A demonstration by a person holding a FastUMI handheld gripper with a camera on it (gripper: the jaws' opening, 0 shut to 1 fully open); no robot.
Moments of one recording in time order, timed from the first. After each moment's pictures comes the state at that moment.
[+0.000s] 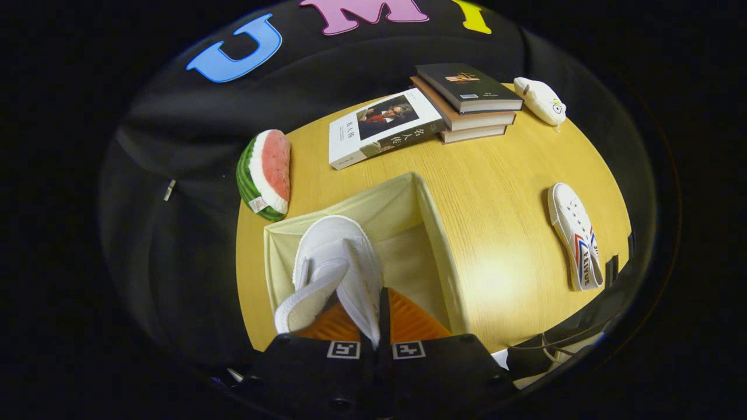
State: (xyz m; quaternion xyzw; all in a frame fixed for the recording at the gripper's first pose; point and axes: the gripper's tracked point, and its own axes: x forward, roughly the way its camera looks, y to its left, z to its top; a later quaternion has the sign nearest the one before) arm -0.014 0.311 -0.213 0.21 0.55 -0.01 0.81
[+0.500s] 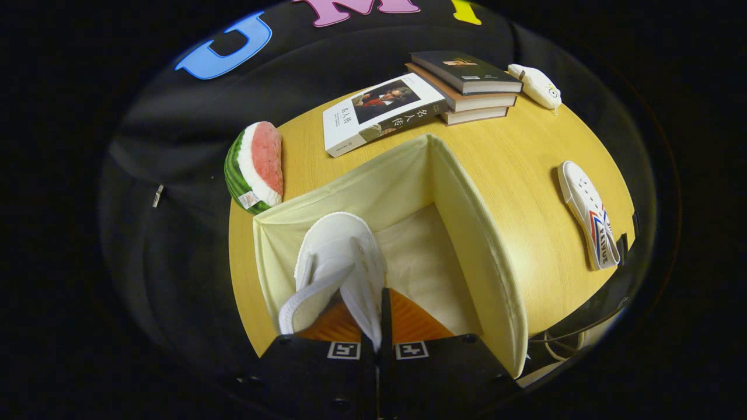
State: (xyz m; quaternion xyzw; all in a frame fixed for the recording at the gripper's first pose) arm -0.017 0.350 -0.238 0.24 0.56 0.01 0.79
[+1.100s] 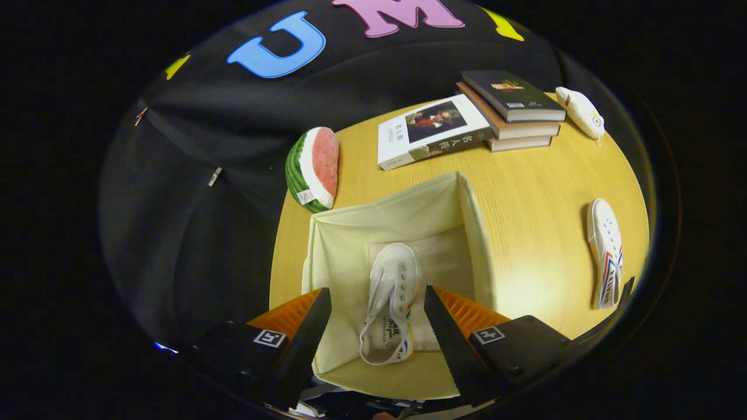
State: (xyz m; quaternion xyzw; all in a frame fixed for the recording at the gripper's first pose) arm -0.018 0.307 -0.162 0.22 0.49 0.15 0.83
